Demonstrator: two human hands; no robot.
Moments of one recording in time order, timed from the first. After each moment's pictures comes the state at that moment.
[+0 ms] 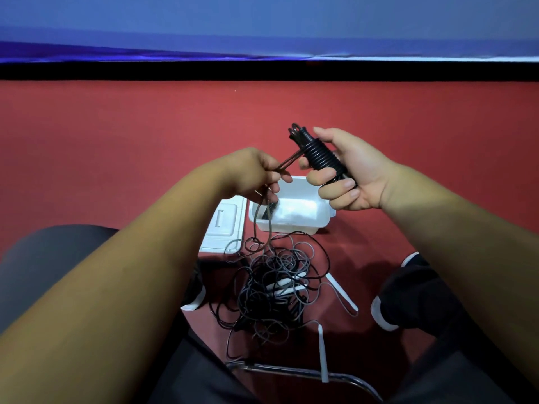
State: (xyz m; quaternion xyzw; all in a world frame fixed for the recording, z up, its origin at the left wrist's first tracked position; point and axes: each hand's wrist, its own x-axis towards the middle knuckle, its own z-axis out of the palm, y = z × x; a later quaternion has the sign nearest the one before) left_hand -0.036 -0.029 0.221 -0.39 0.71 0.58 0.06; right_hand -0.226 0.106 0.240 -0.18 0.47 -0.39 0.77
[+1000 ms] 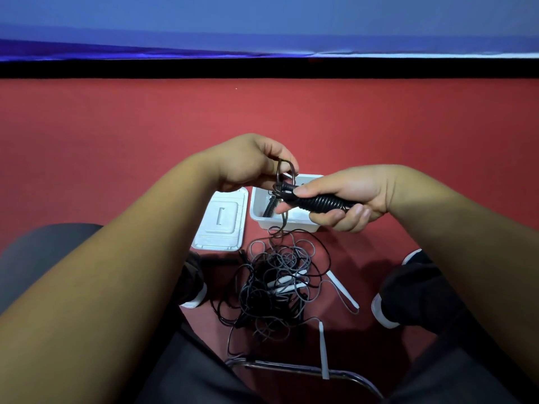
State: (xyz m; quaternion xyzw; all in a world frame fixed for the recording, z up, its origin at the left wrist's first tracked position) left_hand -0.032 -0.031 0.239 -0.30 0.71 0.64 0.03; right_hand -0.219 0.118 0.231 -0.31 0.46 -0.12 0.83
